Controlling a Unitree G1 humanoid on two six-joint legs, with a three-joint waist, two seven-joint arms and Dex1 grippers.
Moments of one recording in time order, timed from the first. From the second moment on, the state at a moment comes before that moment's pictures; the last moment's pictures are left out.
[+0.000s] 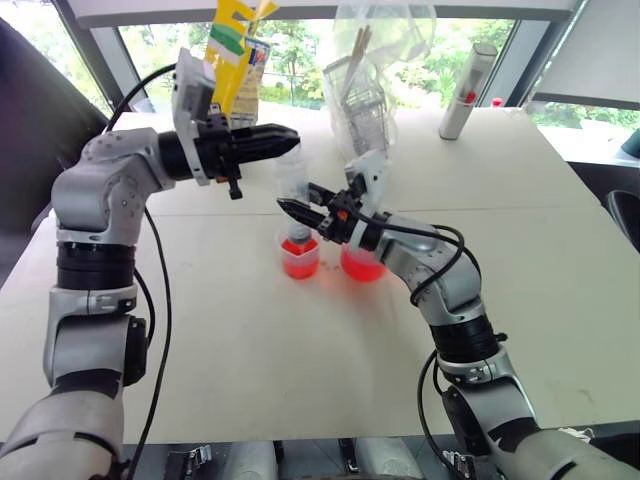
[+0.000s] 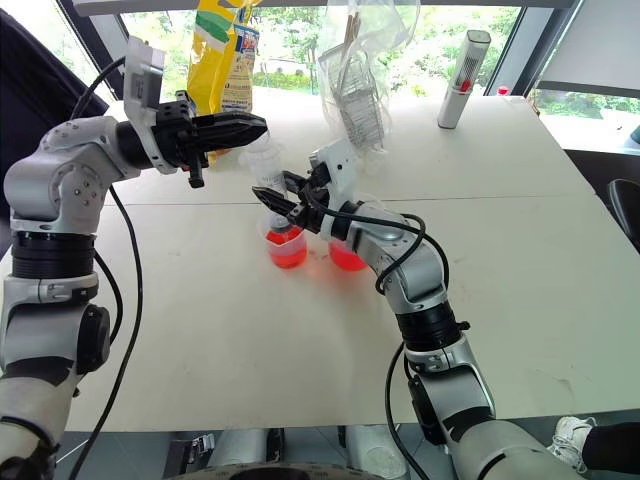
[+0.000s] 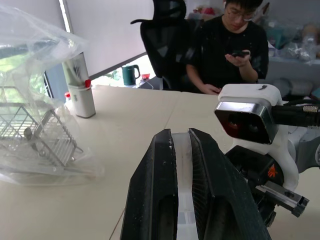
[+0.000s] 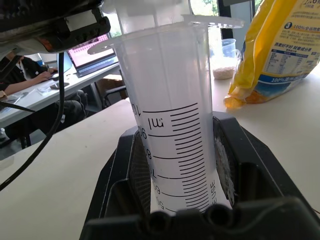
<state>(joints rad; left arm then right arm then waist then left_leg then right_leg) -0.94 0.59 0.06 0.16 -0.54 0.62 -1.17 -0.66 -0.14 0.15 -0.08 0.38 0.55 0.58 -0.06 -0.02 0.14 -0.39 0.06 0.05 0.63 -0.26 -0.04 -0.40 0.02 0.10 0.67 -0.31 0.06</state>
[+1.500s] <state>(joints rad) -0.64 0.71 0.08 -0.04 -0.61 0.69 -1.15 -1.14 -0.47 -0.28 -0.03 0.64 1.23 0.29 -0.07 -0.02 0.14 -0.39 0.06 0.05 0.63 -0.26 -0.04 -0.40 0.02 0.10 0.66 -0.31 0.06</state>
